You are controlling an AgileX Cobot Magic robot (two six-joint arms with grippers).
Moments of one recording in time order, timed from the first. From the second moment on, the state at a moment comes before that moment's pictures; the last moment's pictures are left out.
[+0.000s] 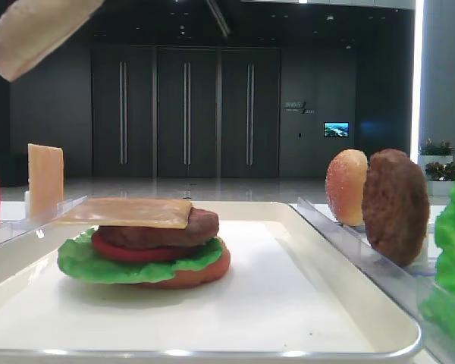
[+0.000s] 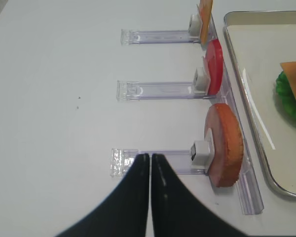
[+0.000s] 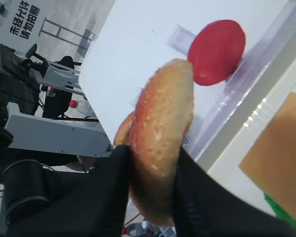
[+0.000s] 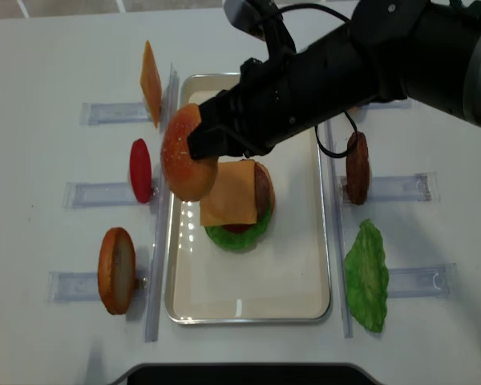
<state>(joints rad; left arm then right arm) 0.06 -0.01 -0.47 0.00 1.11 0.03 0.64 1.72 -1.20 1.29 0.79 -0.74</state>
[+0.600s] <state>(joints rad) 0.06 -0.01 -0.47 0.00 1.11 0.03 0.58 1.75 -1.04 1.37 0.70 -0.90</state>
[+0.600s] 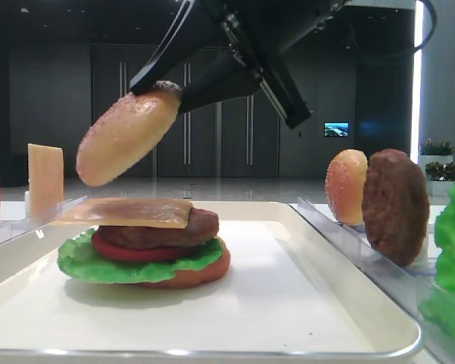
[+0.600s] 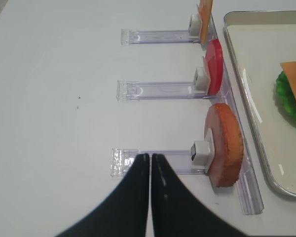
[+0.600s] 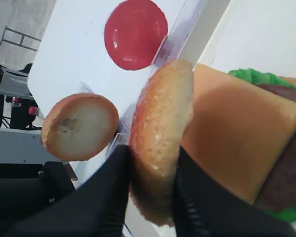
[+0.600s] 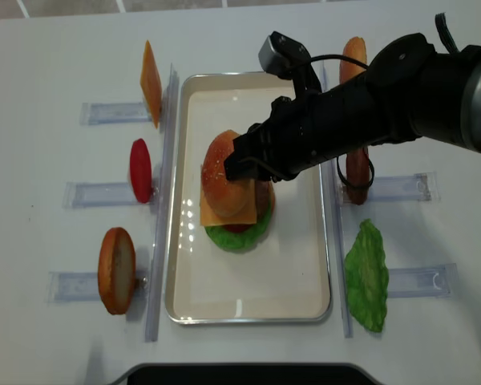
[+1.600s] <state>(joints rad) 0.06 -0.01 -0.47 0.00 1.11 0.03 0.56 1.83 -1.04 1.35 0.70 -0.91</state>
